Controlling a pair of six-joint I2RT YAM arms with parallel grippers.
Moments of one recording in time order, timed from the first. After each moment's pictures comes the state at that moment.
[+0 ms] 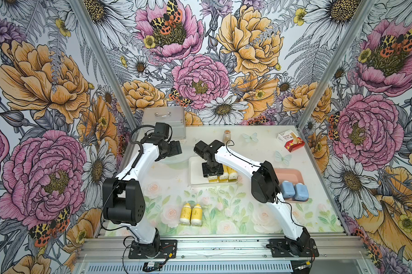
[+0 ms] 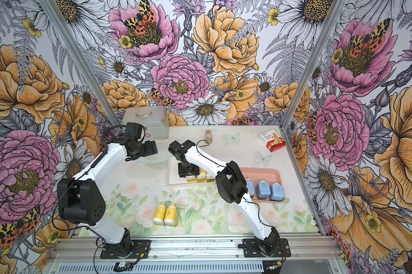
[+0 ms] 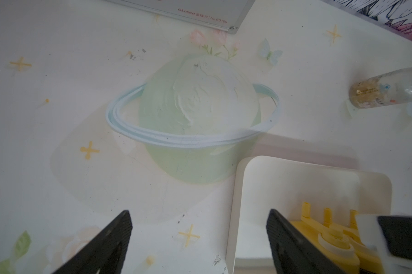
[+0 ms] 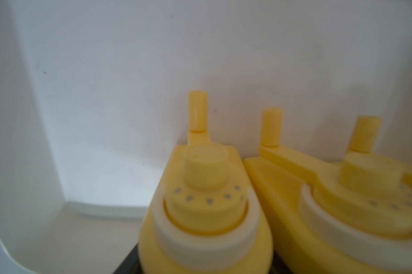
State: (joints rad) left arm -0.12 1.64 1.39 -0.82 -0.01 -0.38; right arm 0.80 2.40 2.23 -1.33 0.03 0.67
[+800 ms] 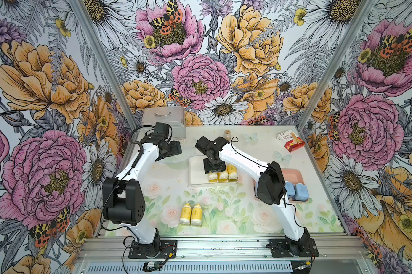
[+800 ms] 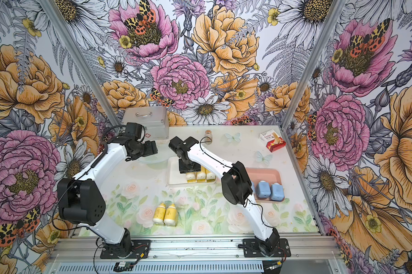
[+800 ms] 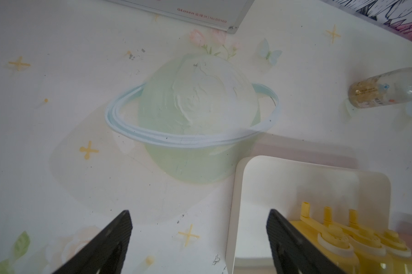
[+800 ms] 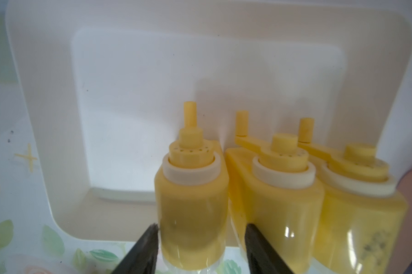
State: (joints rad) left arm -0.12 1.64 1.39 -0.82 -0.01 -0.38; right arm 0.81 2.29 2.20 -1.32 0.09 0.67
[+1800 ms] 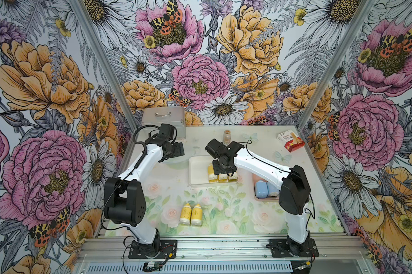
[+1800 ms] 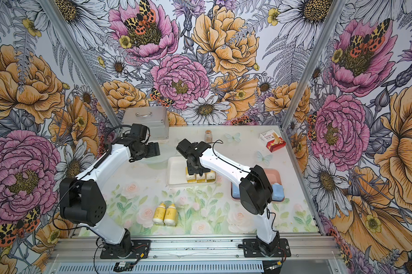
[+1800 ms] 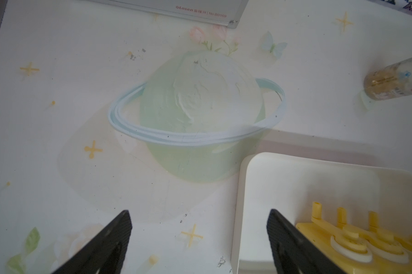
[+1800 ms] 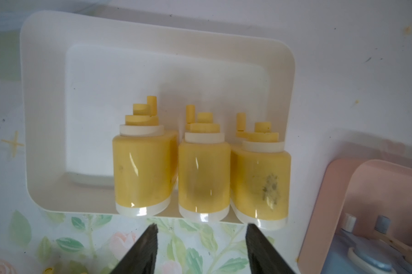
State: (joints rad) left arm -0.18 1.64 1.37 -0.82 -0.09 -0.38; right arm 0.80 1.97 1.77 -1.11 0.21 0.61
